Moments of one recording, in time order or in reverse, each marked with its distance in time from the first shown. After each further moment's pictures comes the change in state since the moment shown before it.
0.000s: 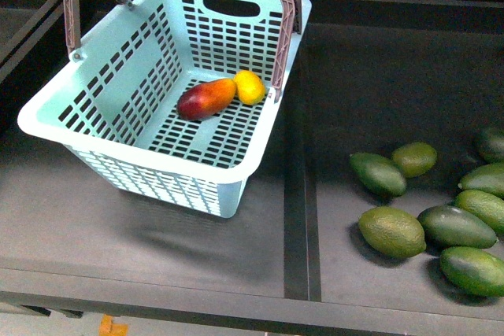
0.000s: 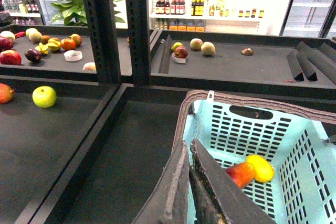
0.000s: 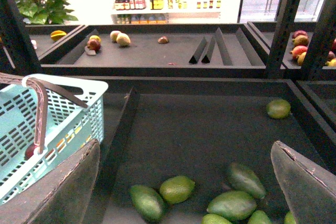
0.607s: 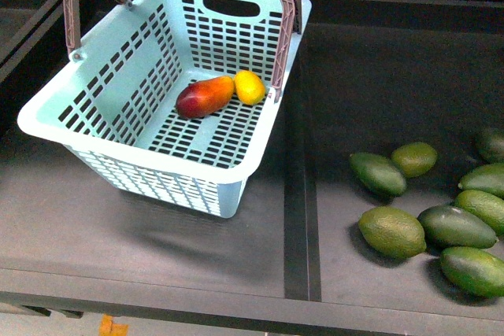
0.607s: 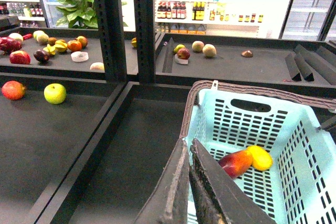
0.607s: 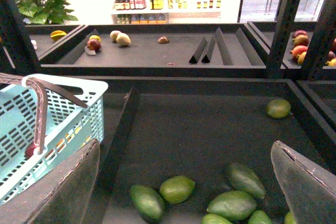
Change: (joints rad) left arm 0.083 -0.543 -0.098 -0.445 0.082 0.004; right arm 0.000 0.000 0.000 0.000 0.000 0.000
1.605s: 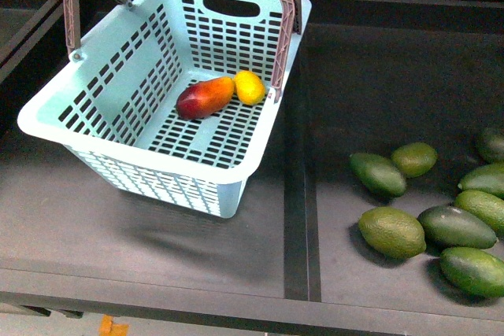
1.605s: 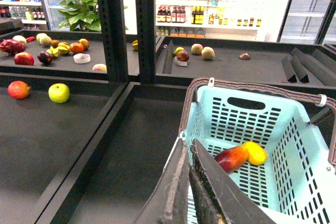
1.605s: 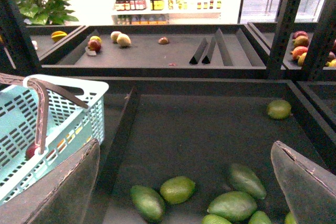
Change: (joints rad) left arm 0.000 -0.537 0.000 -0.533 0.000 0.000; right arm 0.000 0.000 0.000 0.000 0.000 0.000
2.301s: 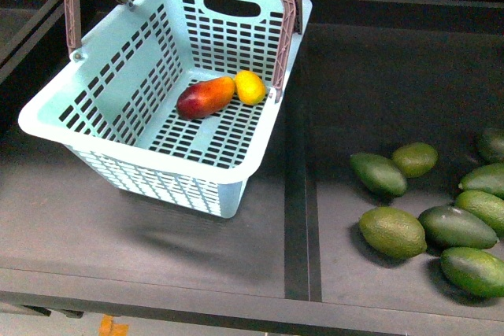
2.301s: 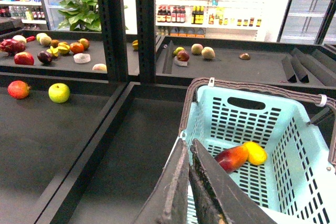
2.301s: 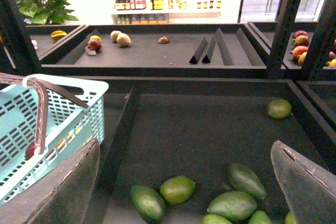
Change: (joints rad) left arm 0.000 -0.006 0.000 -0.004 0.000 0.000; right arm 0.000 0.000 0.000 0.000 0.000 0.000
